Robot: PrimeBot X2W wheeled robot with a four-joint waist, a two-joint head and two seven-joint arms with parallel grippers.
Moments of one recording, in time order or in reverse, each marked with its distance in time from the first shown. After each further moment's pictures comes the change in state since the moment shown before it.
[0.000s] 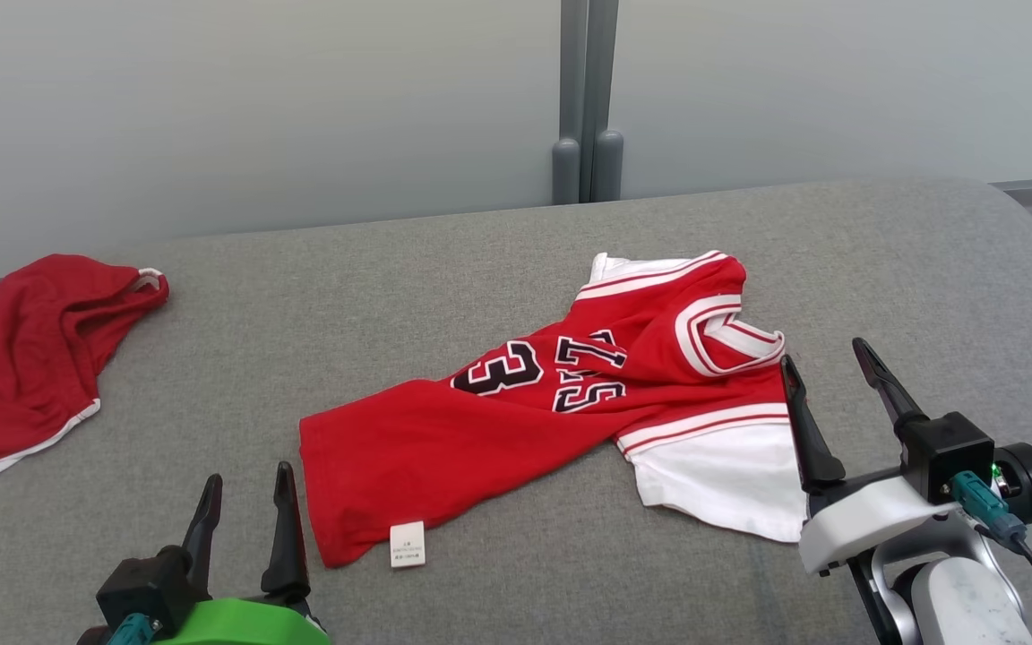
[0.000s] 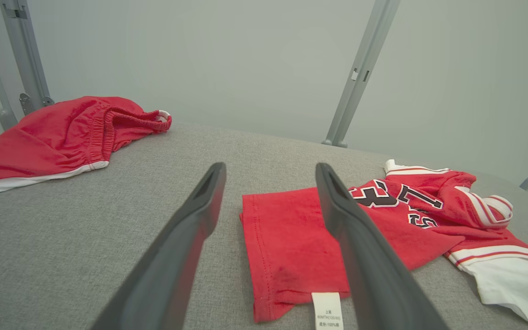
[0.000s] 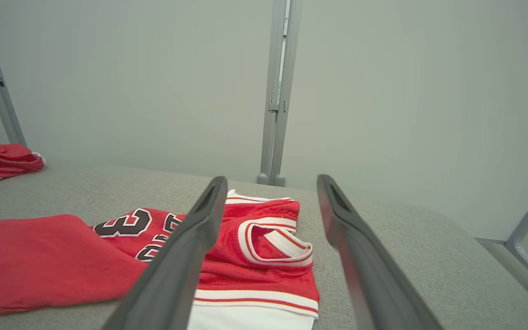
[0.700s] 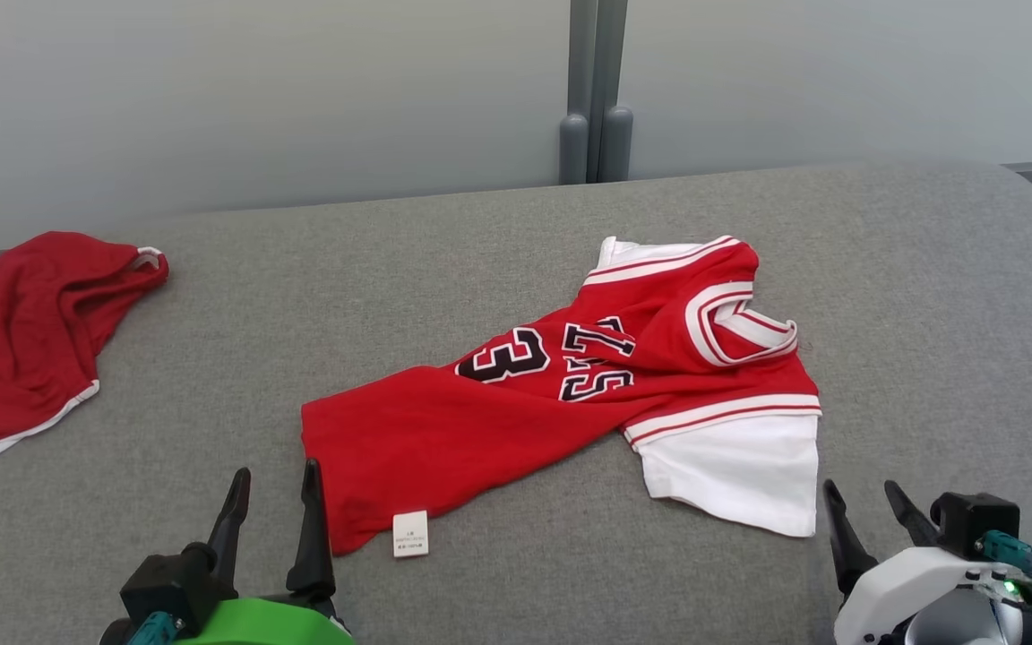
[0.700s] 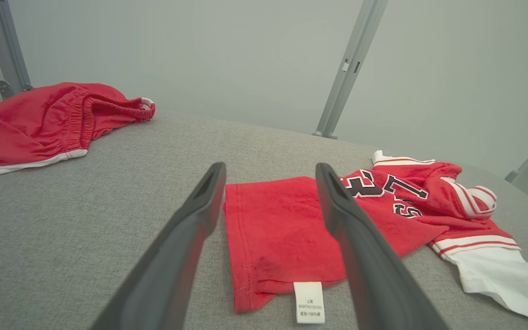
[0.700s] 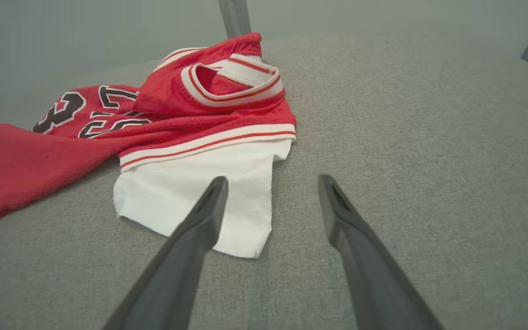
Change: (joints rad) left arm -0.002 -0.014 -0.033 -0.027 0.003 -0.001 0.006; right arm 0.086 0.003 -0.097 0.202 0.189 0.000 0.122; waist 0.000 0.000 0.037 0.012
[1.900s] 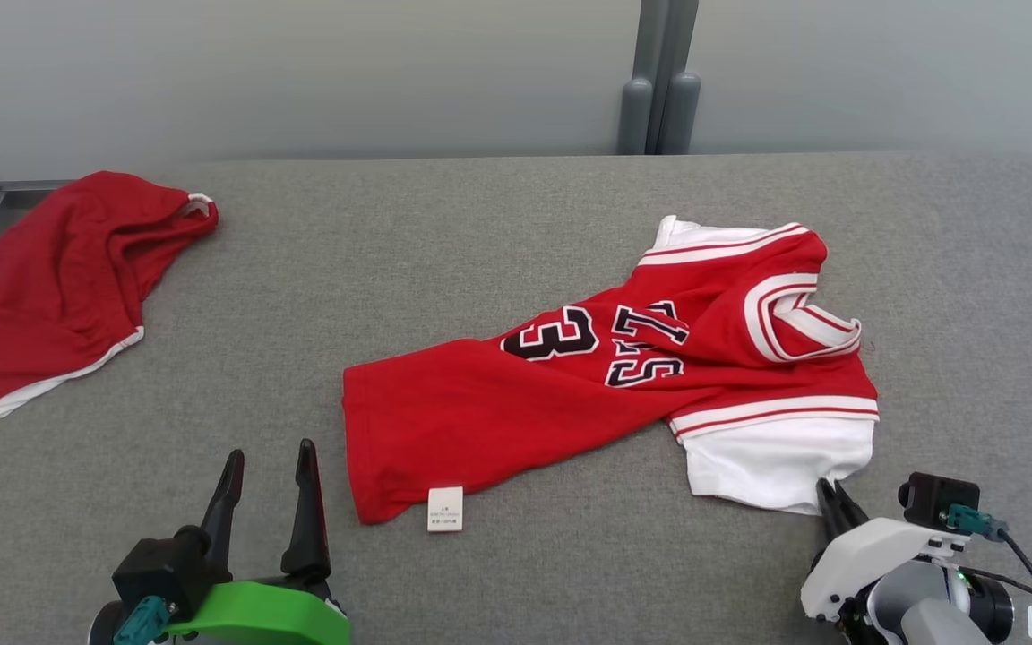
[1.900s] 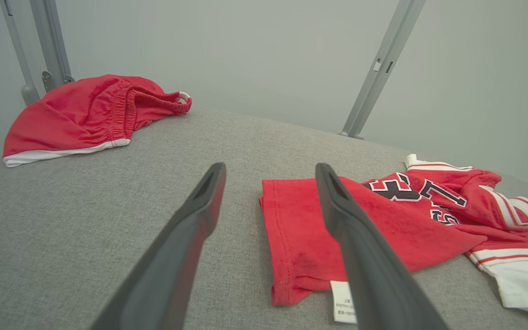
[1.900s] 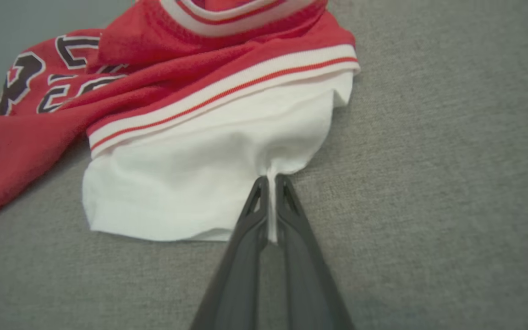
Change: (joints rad) left arm -0.026 0.008 0.002 -0.012 0.000 0.009 0.008; right arm -0.234 0.001 0.028 0.492 0.129 0.000 -0.114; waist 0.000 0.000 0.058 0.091
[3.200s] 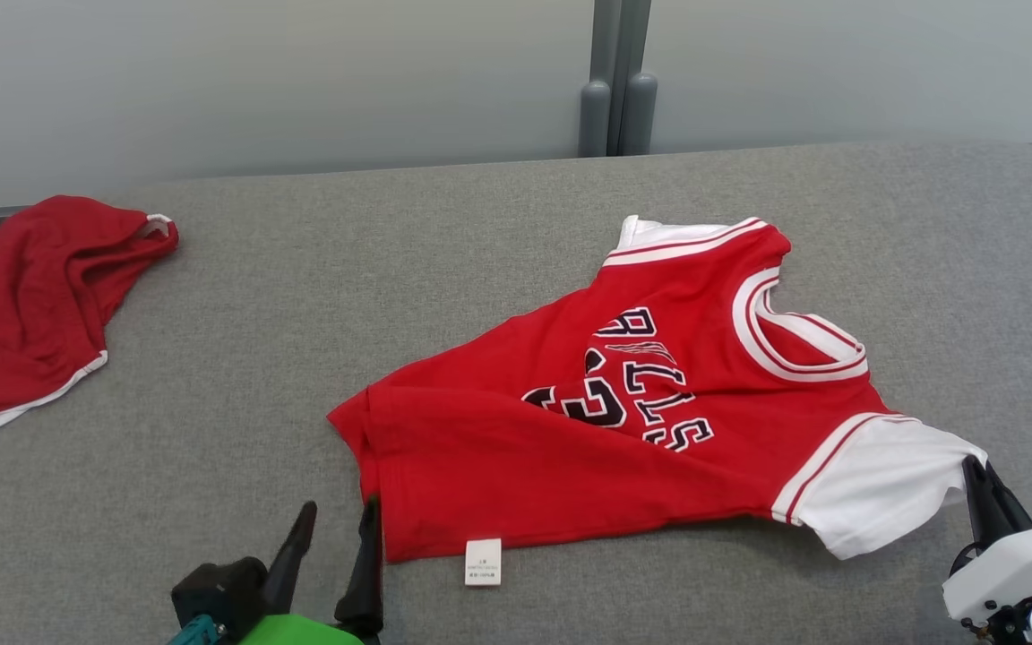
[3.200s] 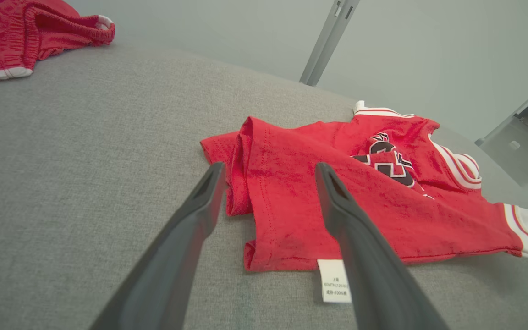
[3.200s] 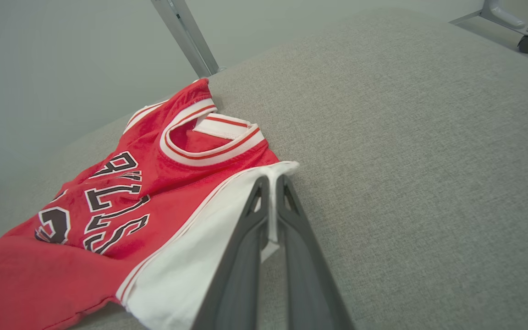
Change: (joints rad) left arm 0.037 -0.016 -0.070 0.004 -0.069 -0.053 0.063; right arm 0.296 0.000 -0.237 -0.726 0.111 -0.001 0.316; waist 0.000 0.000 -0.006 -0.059
